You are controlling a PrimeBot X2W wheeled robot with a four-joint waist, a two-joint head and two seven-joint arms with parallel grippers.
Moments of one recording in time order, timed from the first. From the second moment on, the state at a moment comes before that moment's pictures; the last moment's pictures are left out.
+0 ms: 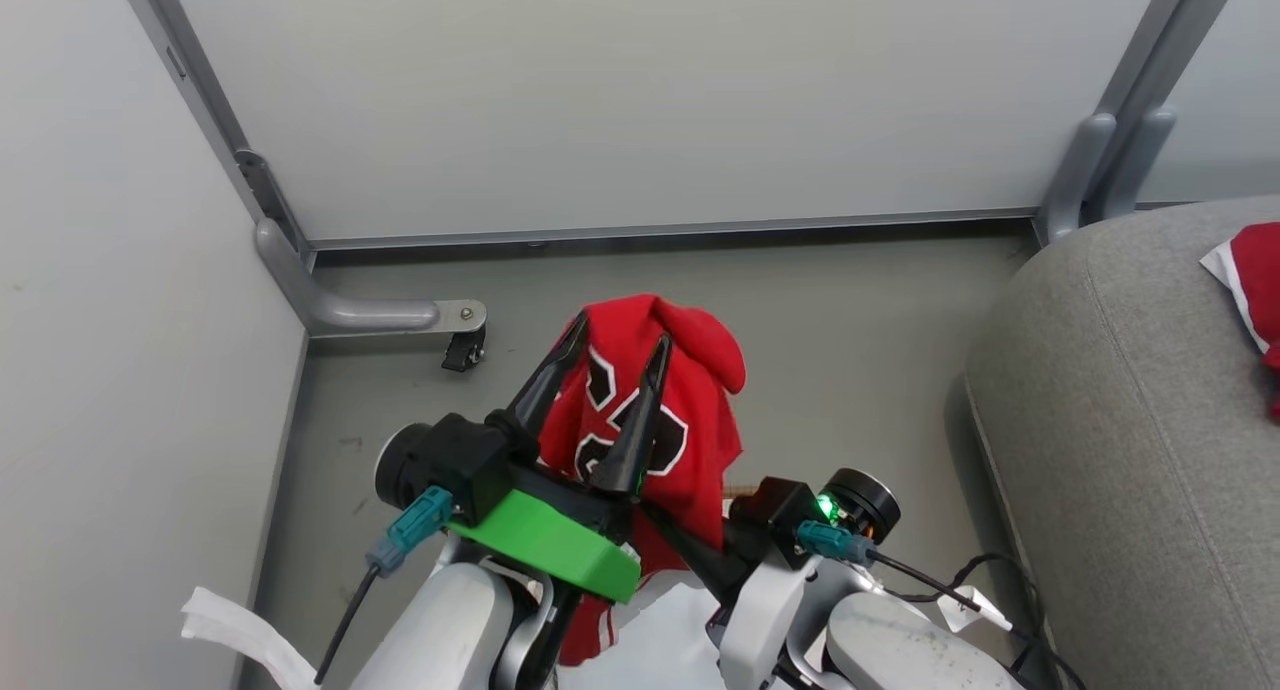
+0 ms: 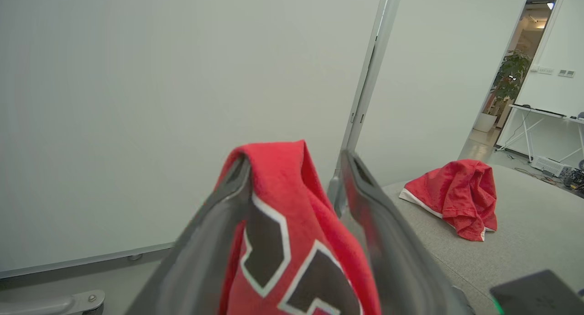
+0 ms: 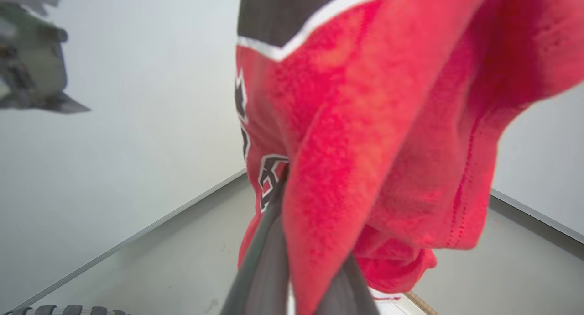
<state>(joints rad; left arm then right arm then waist) -0.30 0.06 -0.54 0.18 -0.45 -0.13 -0.26 -0.46 -0.08 0.84 0.56 0.39 0.13 -0.26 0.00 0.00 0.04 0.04</state>
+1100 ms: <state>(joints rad) -0.23 0.10 -0.48 0.16 -0.37 -0.13 -0.26 -0.53 -0.18 0.60 0.33 0.33 0.13 -0.26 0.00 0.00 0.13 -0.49</state>
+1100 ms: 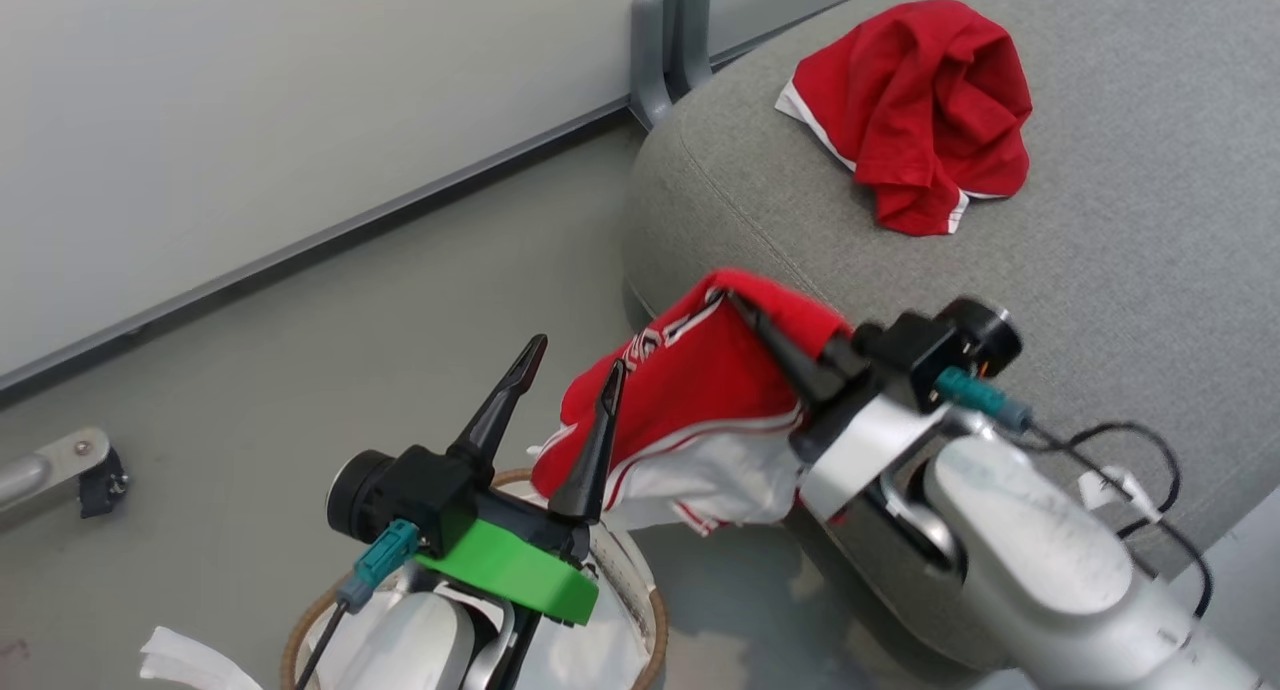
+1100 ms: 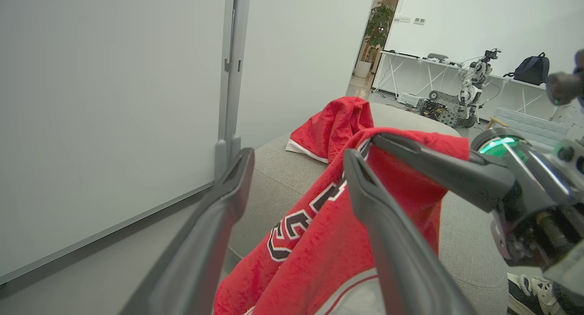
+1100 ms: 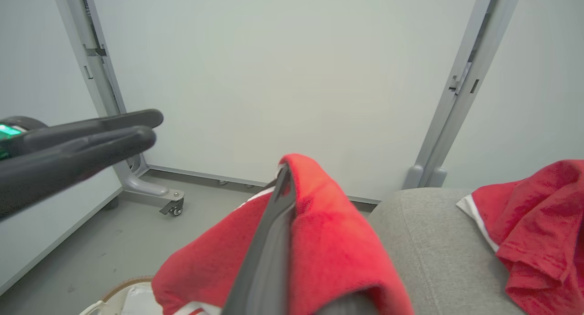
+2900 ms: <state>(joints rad) -0.40 0.25 -0.53 0.10 -0.36 -0.13 -0.26 -0.78 -0.33 -0.42 0.86 -0.10 0.13 -0.26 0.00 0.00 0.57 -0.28</state>
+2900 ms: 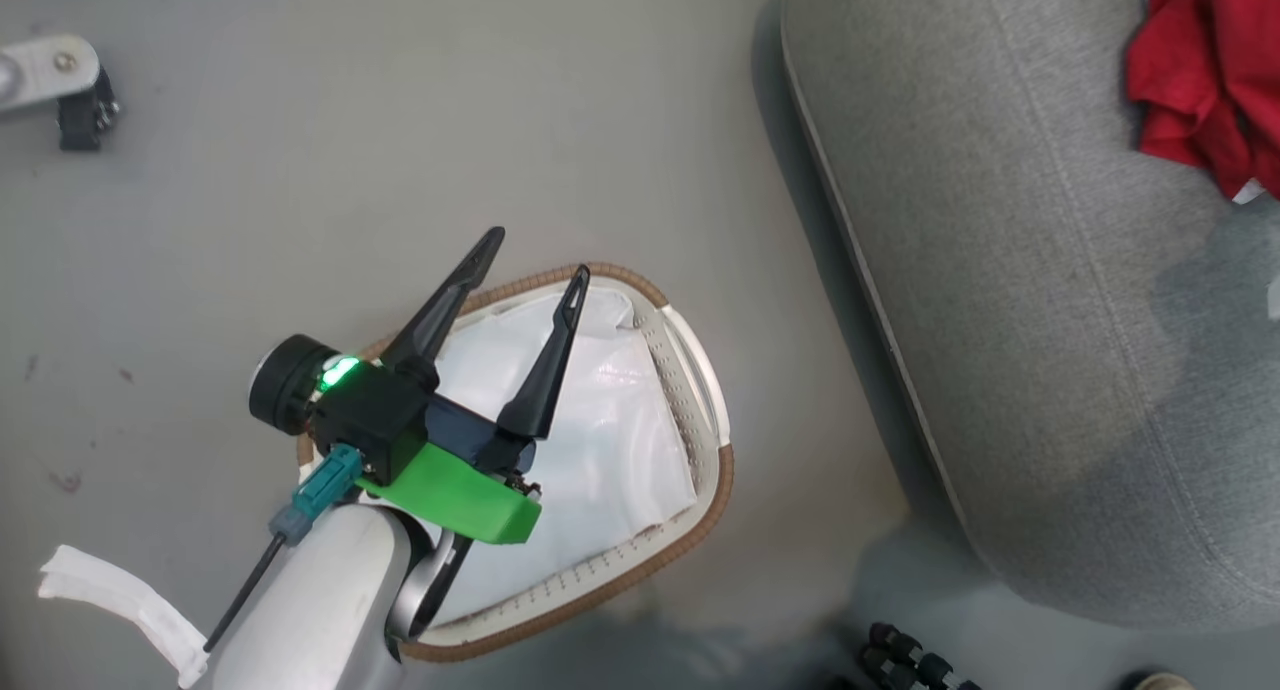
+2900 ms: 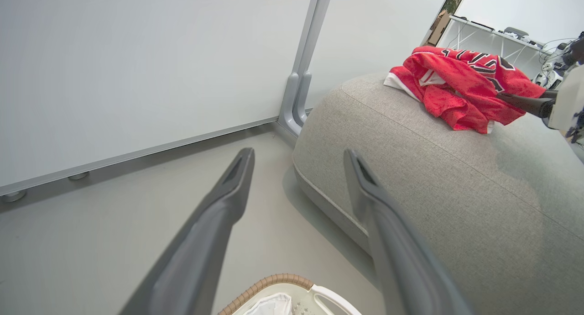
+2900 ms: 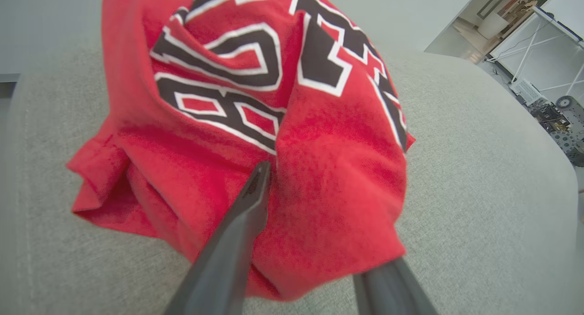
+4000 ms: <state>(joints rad) -0.18 0.10 -0.13 0.22 -0.22 -0.13 -0.26 -0.37 -0.09 0.04 0.38 0.13 0.13 -0.26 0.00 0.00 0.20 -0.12</state>
